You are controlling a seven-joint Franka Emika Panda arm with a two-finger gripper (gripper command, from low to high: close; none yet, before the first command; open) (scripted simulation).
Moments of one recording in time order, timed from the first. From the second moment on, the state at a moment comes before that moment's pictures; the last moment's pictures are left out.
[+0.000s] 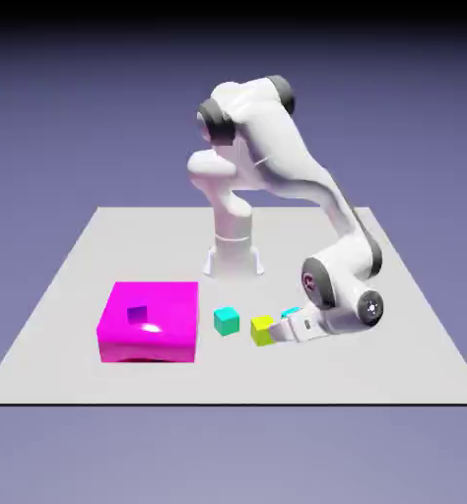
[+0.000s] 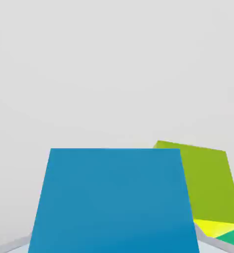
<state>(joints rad) -0.05 0.68 0.56 -2.05 -0.43 1.59 0.86</state>
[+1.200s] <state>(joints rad) -0.43 1.42 1.27 -2.03 -1.80 1.09 0.50</state>
